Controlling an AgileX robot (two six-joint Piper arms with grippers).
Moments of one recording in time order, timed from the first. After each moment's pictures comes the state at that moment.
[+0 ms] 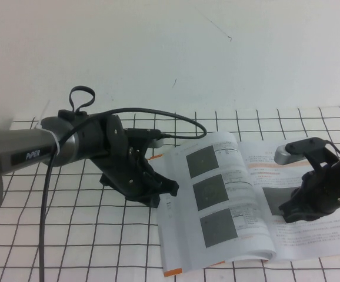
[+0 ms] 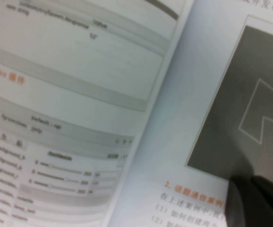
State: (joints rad) right arm 0.22 1.90 -1.00 0.61 0.59 -0.74; left arm -0.43 2.03 -1.36 -0.40 0.67 0.15
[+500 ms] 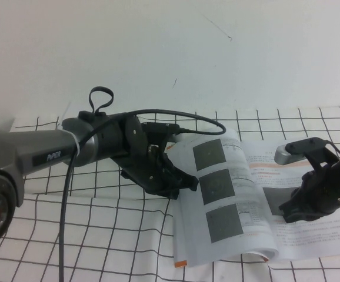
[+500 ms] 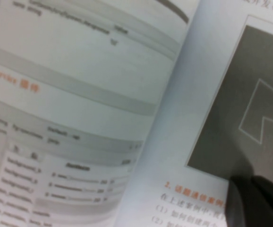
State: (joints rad) right arm 0.22 1.90 -1.00 0.61 0.59 -0.74; left arm -0.51 2.09 -1.42 -0.43 0.61 0.15
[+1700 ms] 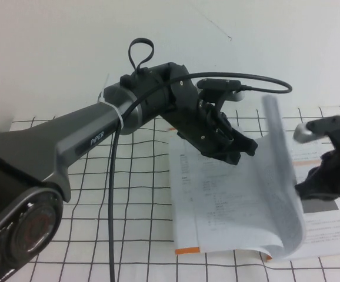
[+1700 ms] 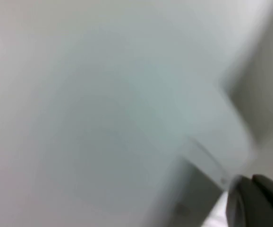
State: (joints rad) right arm 0.17 1.77 -0.98 0.60 0.59 -0.72; left arm -0.61 2.18 -1.87 -0.52 0.85 0.23
